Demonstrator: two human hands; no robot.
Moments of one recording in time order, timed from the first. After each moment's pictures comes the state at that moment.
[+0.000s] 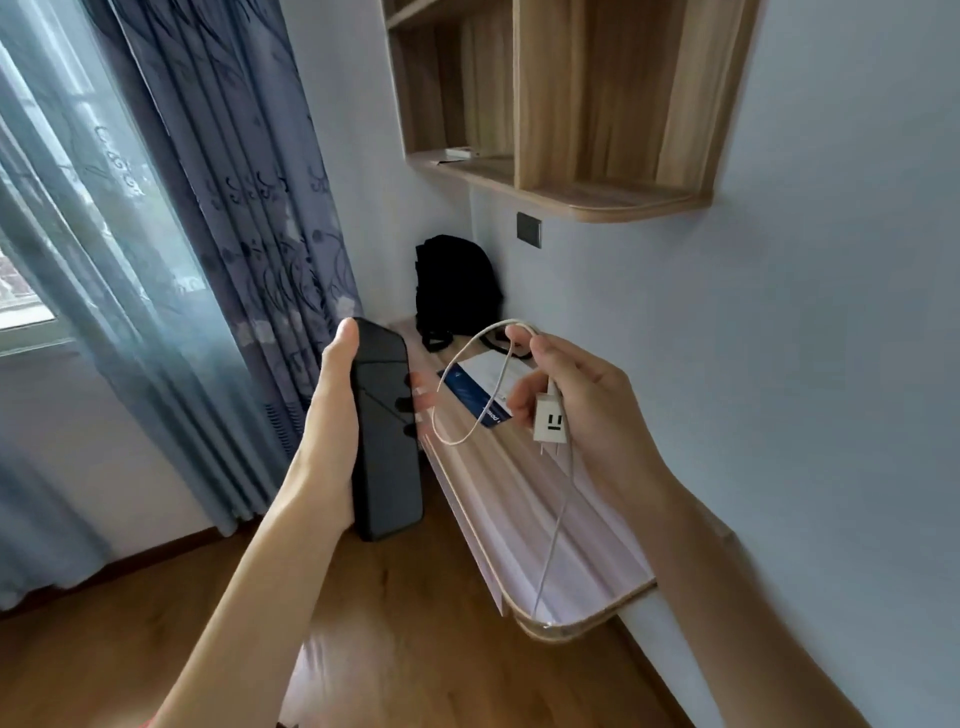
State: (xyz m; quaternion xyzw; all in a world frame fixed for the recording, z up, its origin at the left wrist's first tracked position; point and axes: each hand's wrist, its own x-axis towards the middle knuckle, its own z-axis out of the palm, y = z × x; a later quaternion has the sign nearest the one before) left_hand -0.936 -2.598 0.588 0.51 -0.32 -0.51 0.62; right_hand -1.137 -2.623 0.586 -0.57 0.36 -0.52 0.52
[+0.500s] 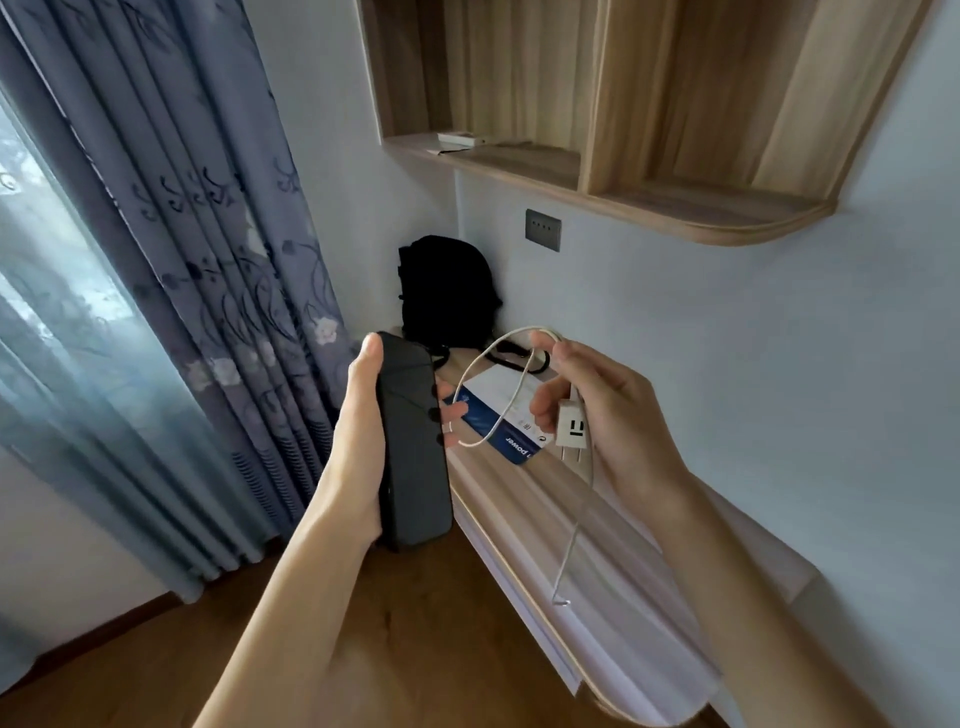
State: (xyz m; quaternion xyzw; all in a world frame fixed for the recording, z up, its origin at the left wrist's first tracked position) left_hand -0.806 -2.773 0.572 0.46 -0.37 -0.59 0.56; right_hand -1.005 -2.770 0.579 -0.52 0.43 -0.56 0.48
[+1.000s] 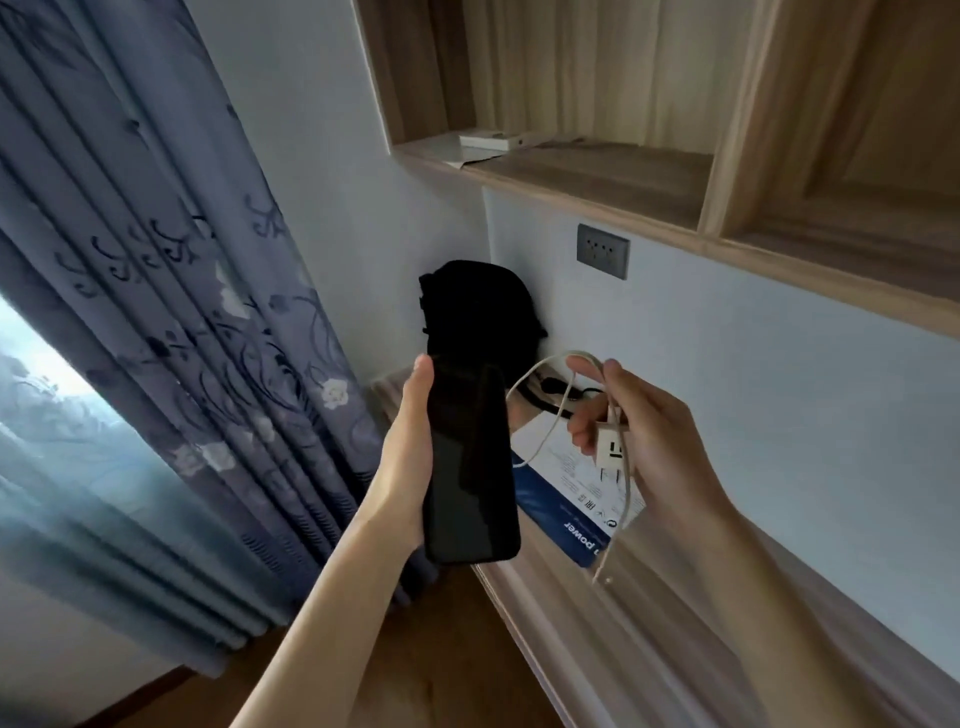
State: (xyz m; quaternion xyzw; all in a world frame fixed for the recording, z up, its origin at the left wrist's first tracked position) left_hand -0.795 -3.004 0.557 0.56 -0.33 -0.60 0.48; right_hand -0.992 -3.001 0.543 -0.44 0.42 -0.59 0.53
